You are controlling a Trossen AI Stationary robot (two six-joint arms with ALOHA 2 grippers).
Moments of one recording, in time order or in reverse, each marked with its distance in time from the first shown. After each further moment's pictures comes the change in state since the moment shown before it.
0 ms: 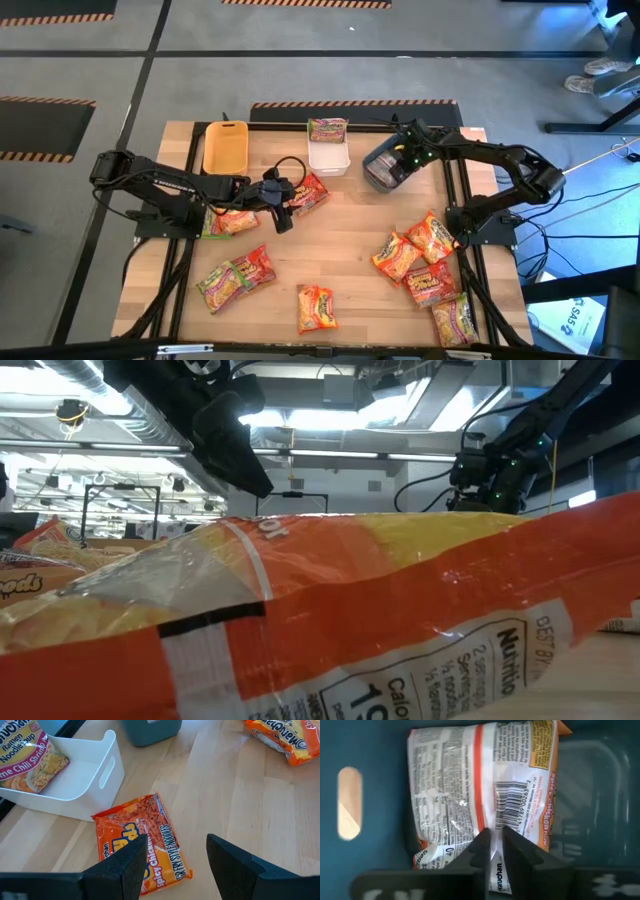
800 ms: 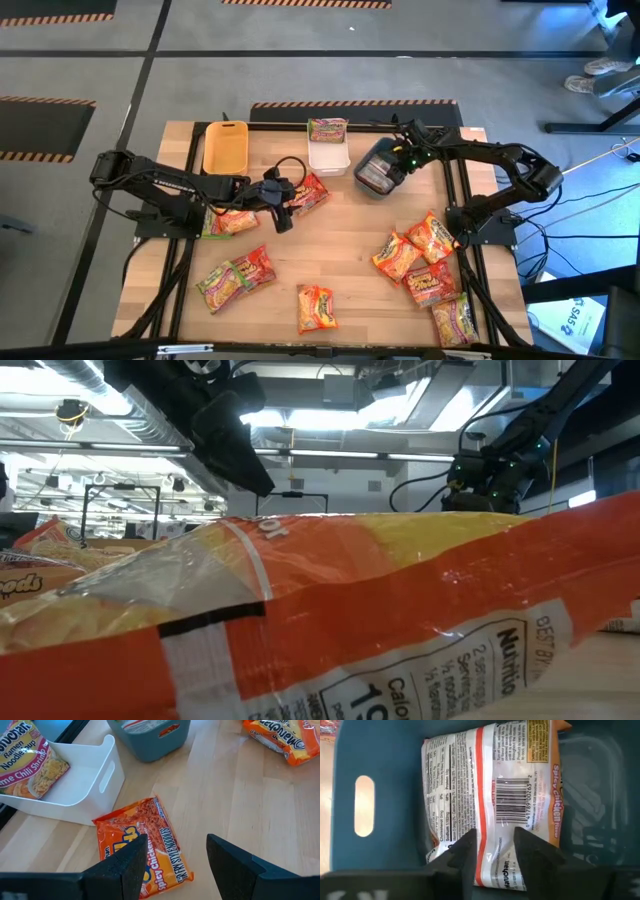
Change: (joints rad) left arm 0.000 0.000 0.000 0.011 -0.001 0.027; right arm 0.003 0.006 -0.004 0.051 -0.137 -0.014
